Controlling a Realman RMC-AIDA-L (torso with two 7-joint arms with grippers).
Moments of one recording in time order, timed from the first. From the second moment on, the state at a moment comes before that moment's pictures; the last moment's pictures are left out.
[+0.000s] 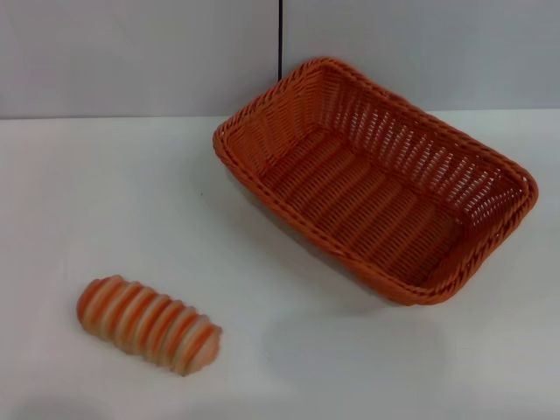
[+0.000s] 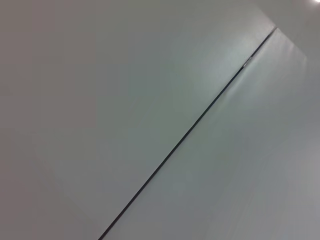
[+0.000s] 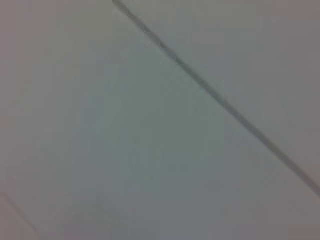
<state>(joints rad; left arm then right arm) -0.22 -2.06 -0.14 0.18 1.36 1.97 -1.27 0.29 1.75 2.72 0.76 -1.48 1.66 -0.98</state>
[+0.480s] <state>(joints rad) -0.22 -2.06 -0.14 0.18 1.37 1.97 -1.27 0.56 1.69 2.63 1.02 -1.97 1.77 -0.71</state>
